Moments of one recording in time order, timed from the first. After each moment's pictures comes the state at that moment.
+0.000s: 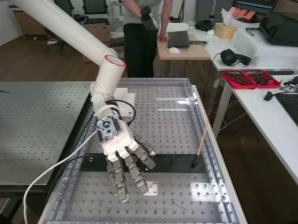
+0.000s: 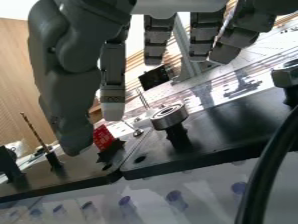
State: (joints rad) arm 1.80 -2.35 -1.59 -2.80 -0.19 0.09
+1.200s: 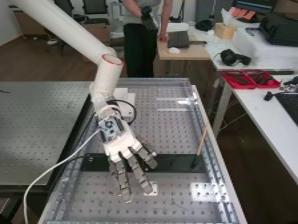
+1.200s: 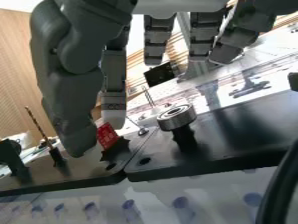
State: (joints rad) arm 1.79 -2.33 -1.61 -2.75 -0.23 0.00
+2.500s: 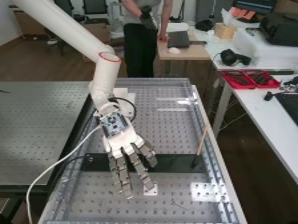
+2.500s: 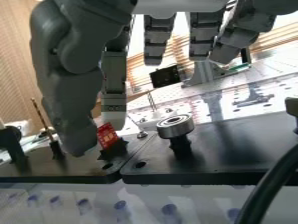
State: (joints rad) arm 1.79 -2.31 -1.63 -2.70 -0.24 -0.16
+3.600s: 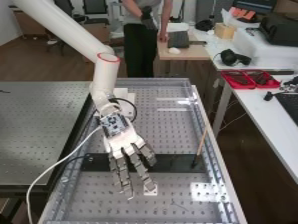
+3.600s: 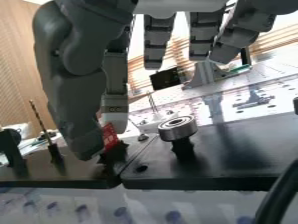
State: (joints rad) arm 1.79 -2.31 -1.63 -2.65 -0.24 -0.20
